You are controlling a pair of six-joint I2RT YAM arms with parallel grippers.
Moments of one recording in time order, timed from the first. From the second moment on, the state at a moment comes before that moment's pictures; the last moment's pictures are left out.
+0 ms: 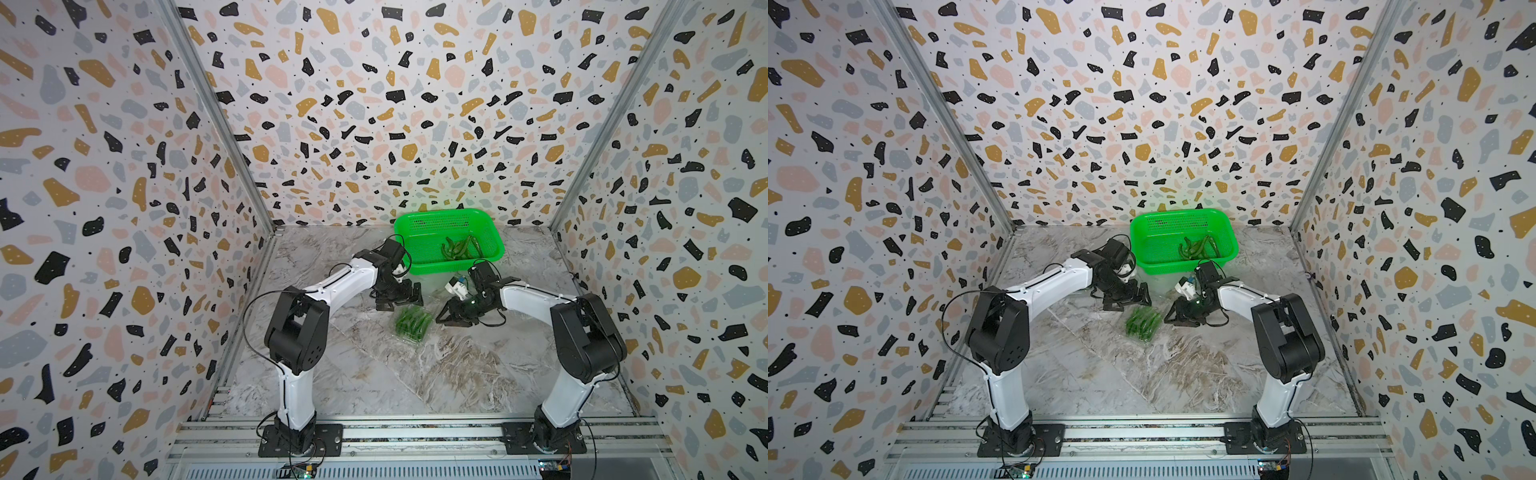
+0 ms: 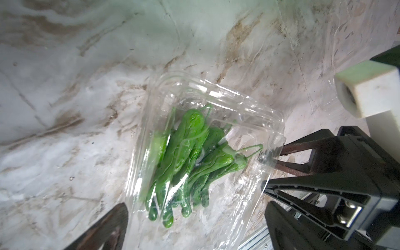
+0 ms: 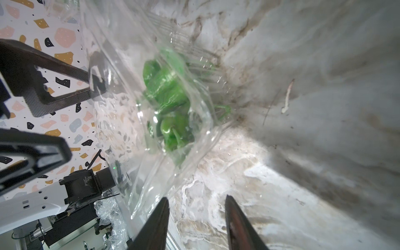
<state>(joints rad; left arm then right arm) -0.54 1.93 1.53 -0.88 0.41 -0.48 0.40 1.78 1.07 -0.52 -0.76 0.34</state>
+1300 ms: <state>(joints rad) -0.52 1.91 1.44 -0.76 0.52 -0.59 0.44 1.76 1.02 -0.34 -0.88 0.37</state>
